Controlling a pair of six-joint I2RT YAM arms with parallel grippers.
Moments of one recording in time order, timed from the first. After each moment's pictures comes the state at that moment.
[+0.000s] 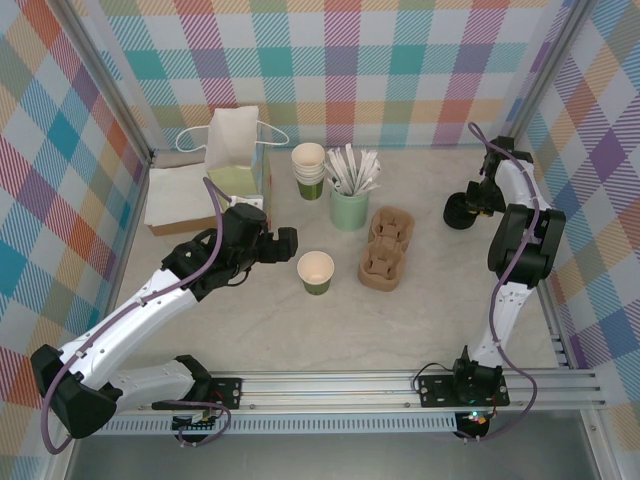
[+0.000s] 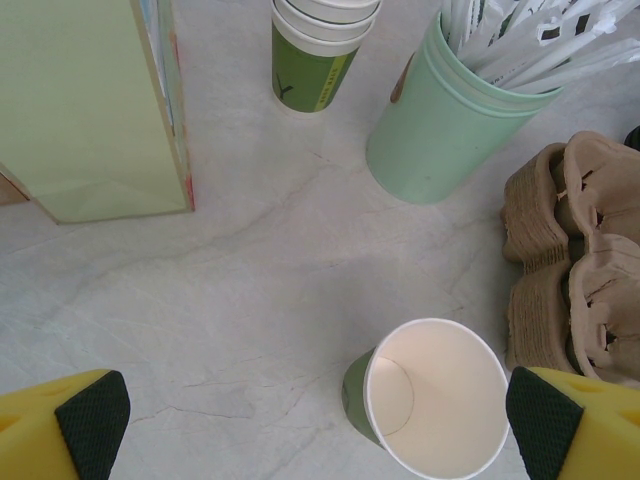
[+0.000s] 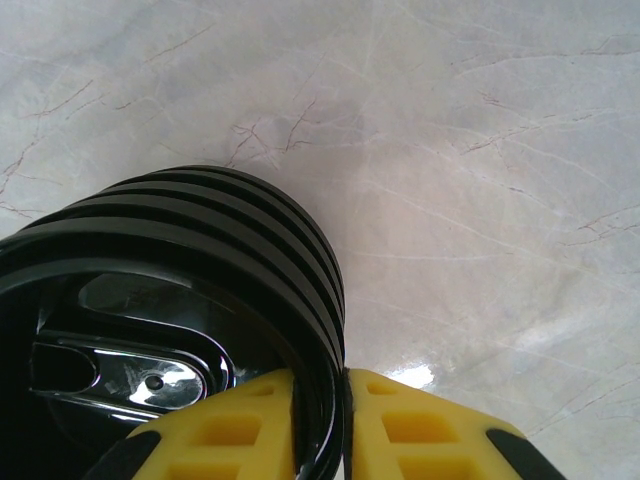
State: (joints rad) left arm -0.70 1.12 1.11 -0.72 -0.29 -0.52; right arm -0.20 2.15 1.84 -1.04 0.05 0.12
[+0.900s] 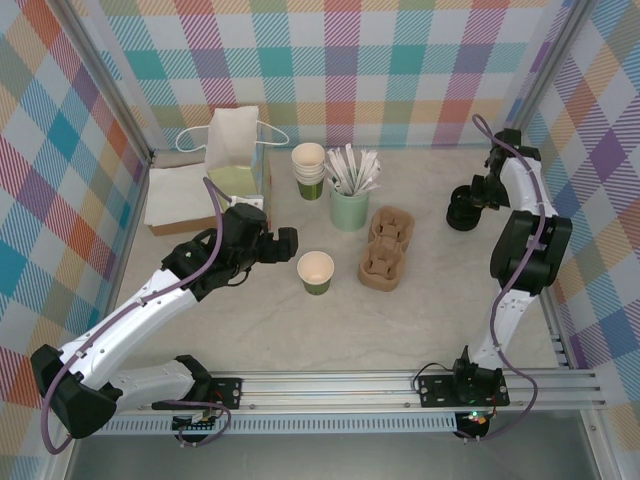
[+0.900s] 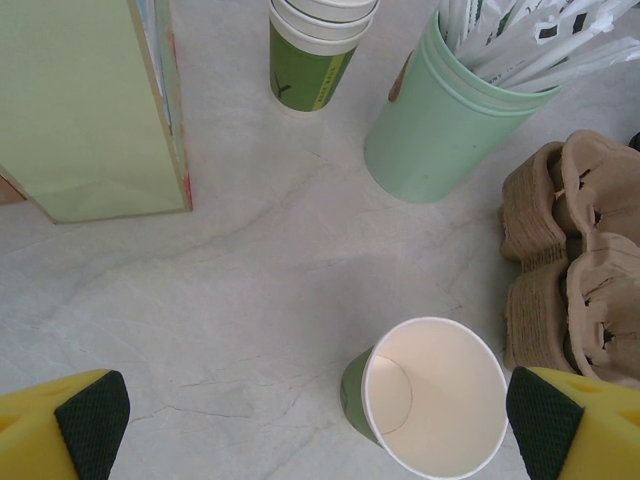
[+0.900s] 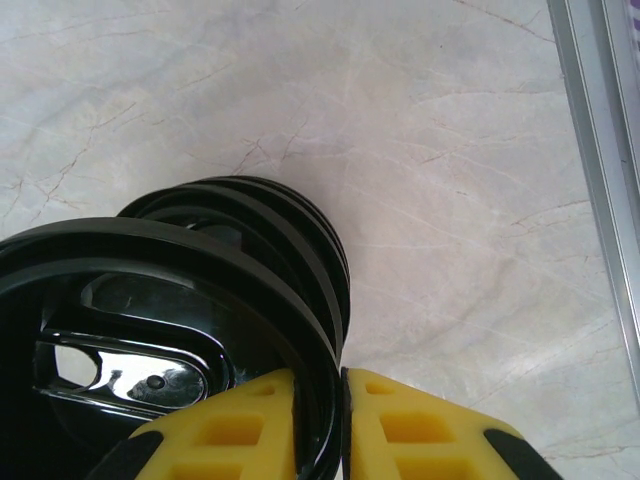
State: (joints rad) left arm -0.70 1.12 1.11 -0.72 -0.29 -0.52; right arm -0.20 2.05 1.83 -1.05 0.06 0.09
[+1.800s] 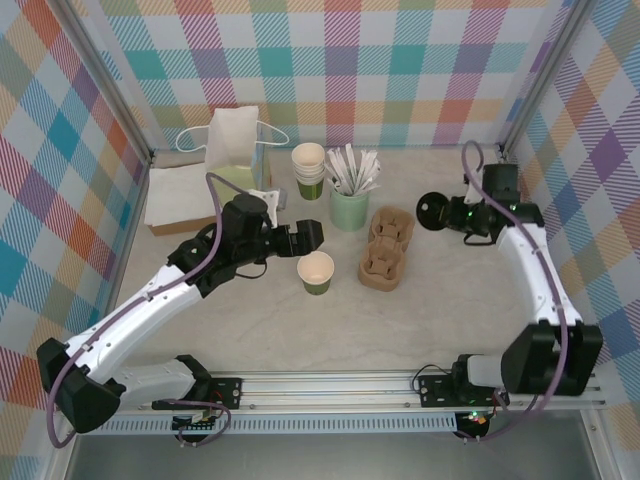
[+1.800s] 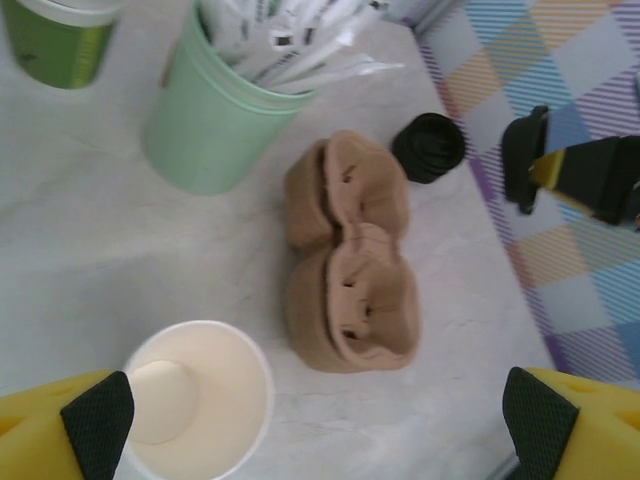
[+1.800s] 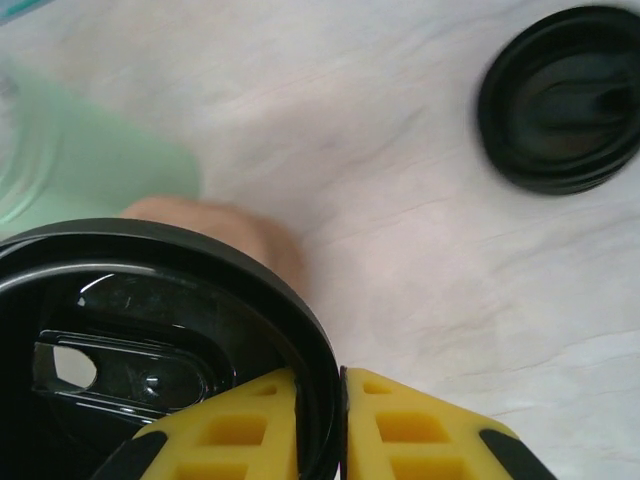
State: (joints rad) left arm -0.70 1.16 1.12 -0.49 0.10 -0.66; right arm -0.01 1.28 1.17 -0.80 -0.25 0.24
